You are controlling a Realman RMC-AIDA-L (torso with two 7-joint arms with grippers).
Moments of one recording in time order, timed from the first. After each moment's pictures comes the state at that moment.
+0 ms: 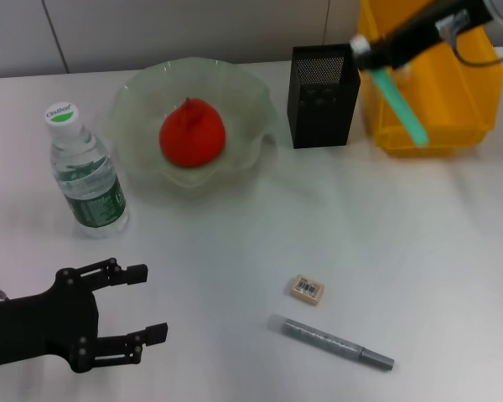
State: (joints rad) left arm -0.35 -2.06 0.77 0.61 1.97 1.72 -1.07; right arm 0.77 2.05 -0.99 -1.43 -2.55 -1.57 2.44
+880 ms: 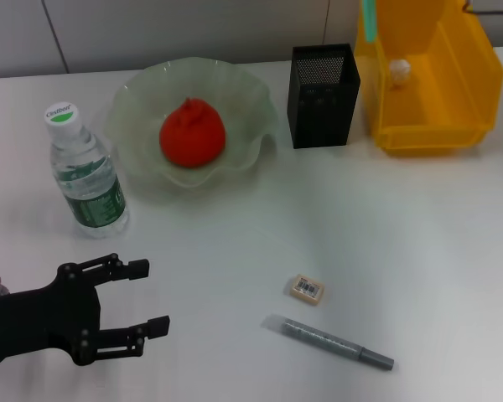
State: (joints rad) left arm -0.37 -2.06 0.77 0.61 1.97 1.71 -1.11; right arm 0.71 1.98 -0.72 -0.88 -1.84 -1.25 1.52
